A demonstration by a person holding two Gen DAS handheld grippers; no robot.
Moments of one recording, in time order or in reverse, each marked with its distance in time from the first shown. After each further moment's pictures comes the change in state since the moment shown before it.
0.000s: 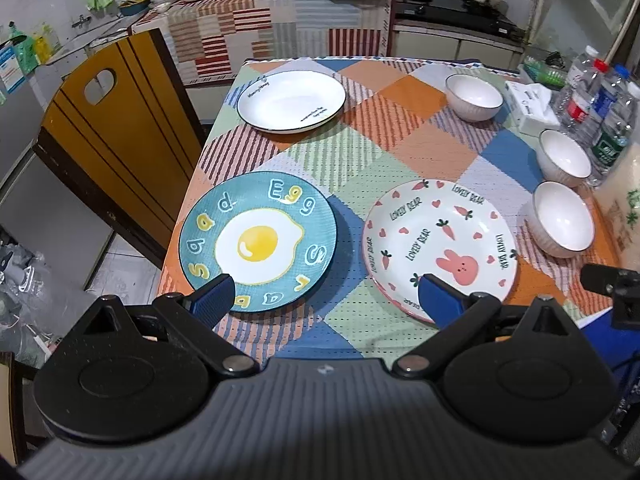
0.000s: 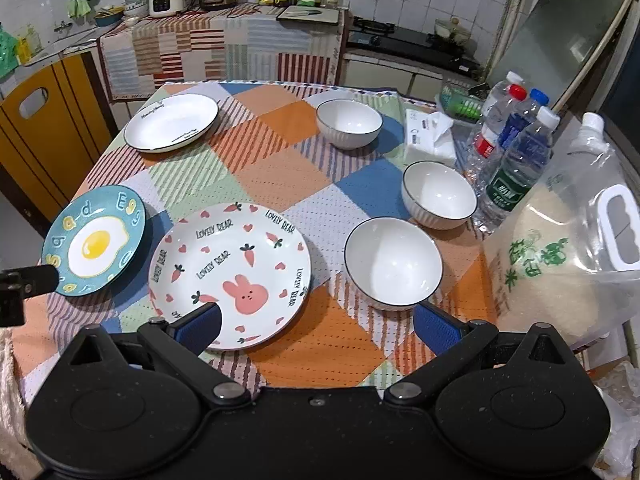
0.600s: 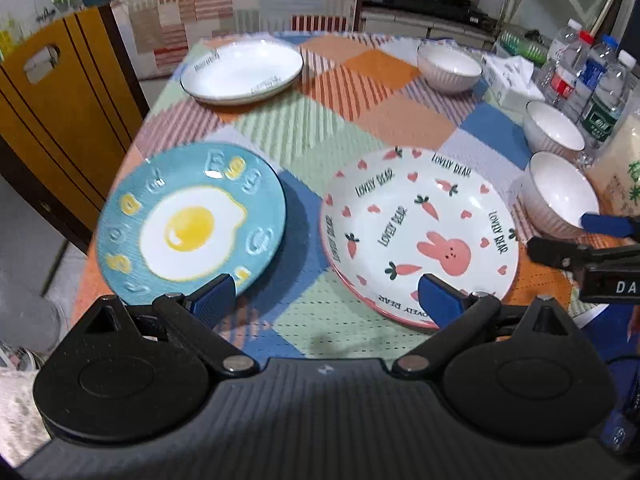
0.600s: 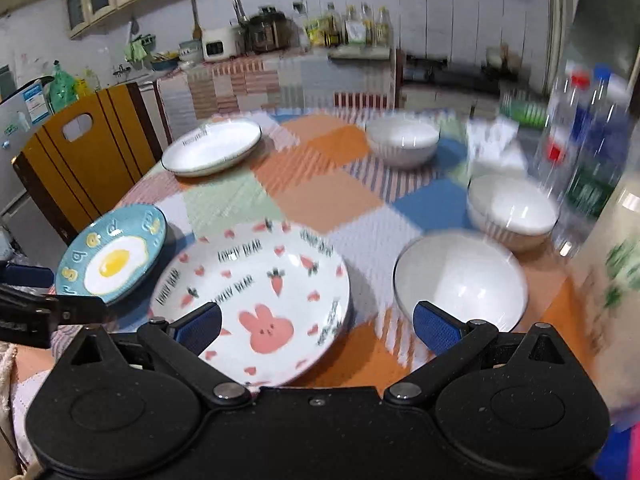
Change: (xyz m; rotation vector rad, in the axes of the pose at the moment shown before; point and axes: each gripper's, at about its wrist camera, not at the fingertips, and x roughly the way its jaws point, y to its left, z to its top) left arm 0.080 -0.022 -0.026 0.017 0.011 -0.119; right arm 0.095 -0.029 -0.028 0.004 -0.162 0.246
